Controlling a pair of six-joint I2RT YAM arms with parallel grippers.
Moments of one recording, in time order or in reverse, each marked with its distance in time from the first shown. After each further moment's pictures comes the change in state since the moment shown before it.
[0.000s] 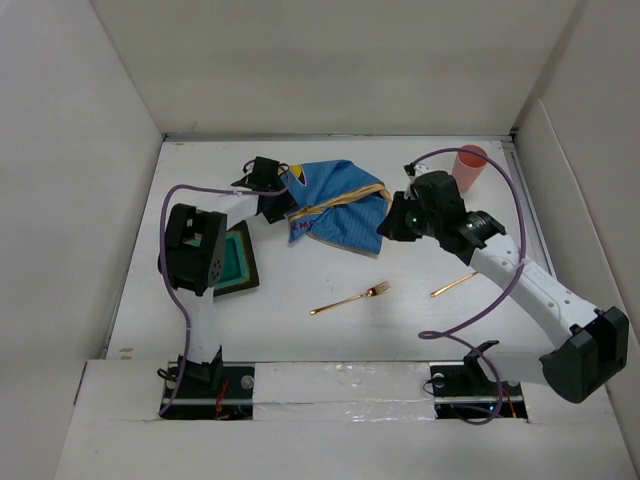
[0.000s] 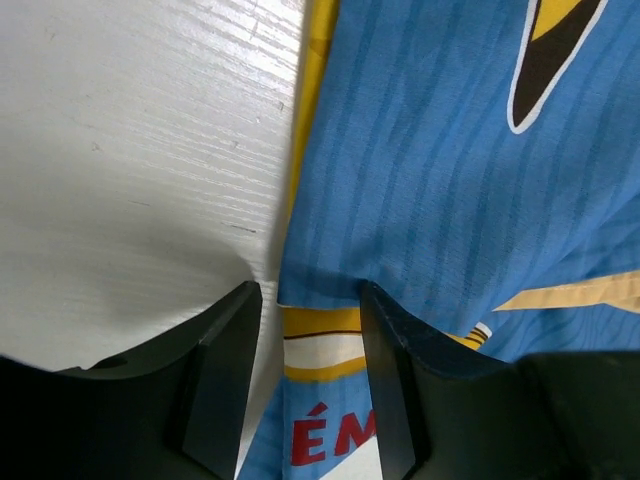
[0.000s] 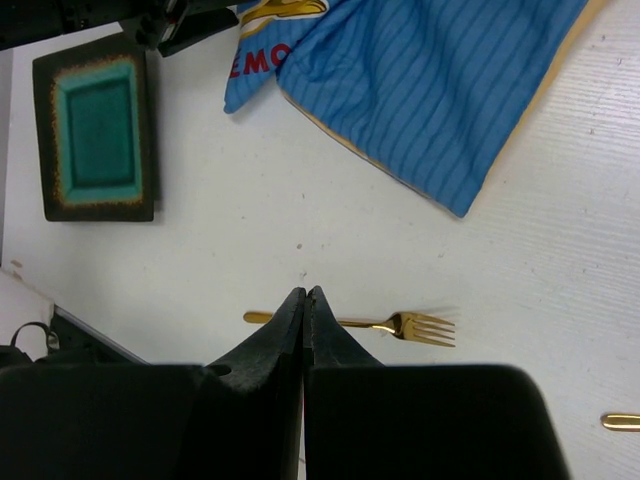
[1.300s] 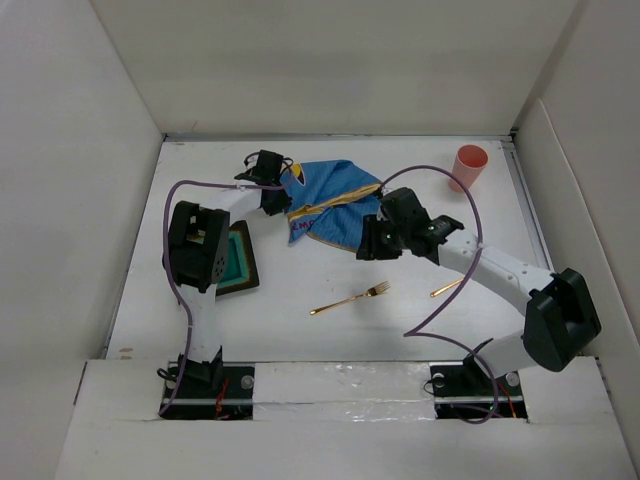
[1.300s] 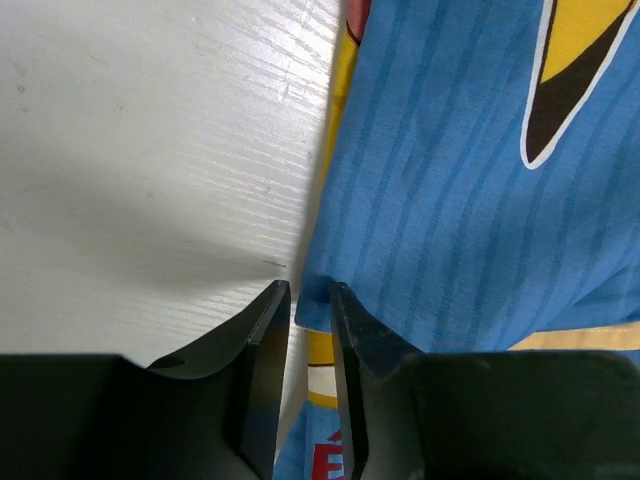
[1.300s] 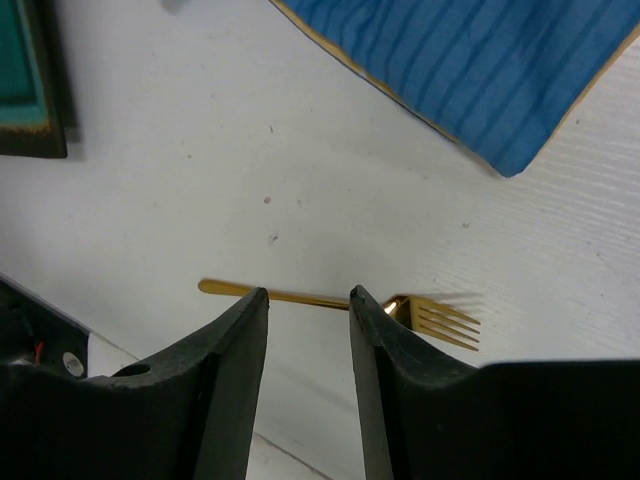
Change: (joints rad) left arm -0.012 0.040 0.103 -0.094 -0.122 0.077; right arm 0.093 0.190 -0.066 0.054 -0.016 -0.008
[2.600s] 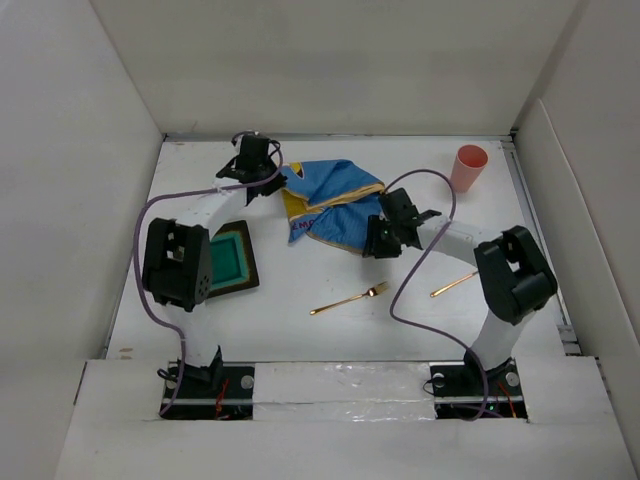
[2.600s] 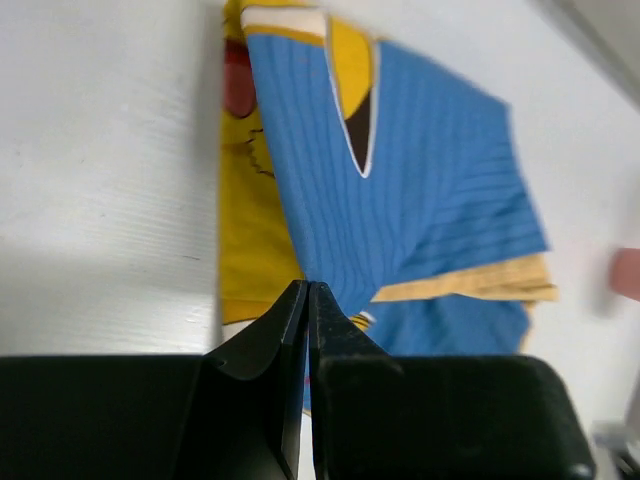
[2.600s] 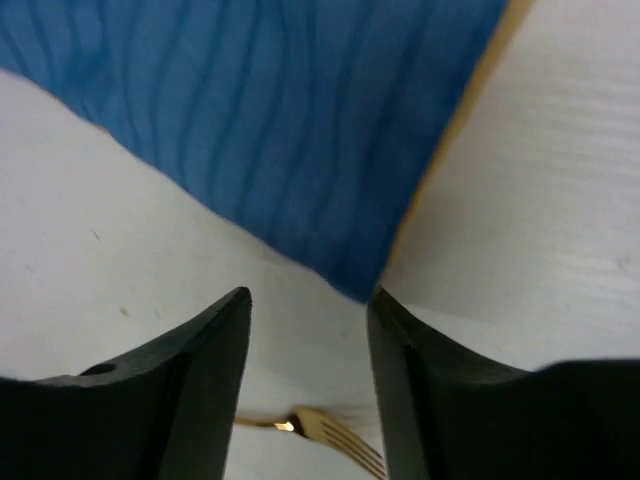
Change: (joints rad) left arm 0.023 -0.168 -0.036 0.078 0.068 -0.025; right arm -0.128 0.299 -0.011 0.127 0.023 0.010
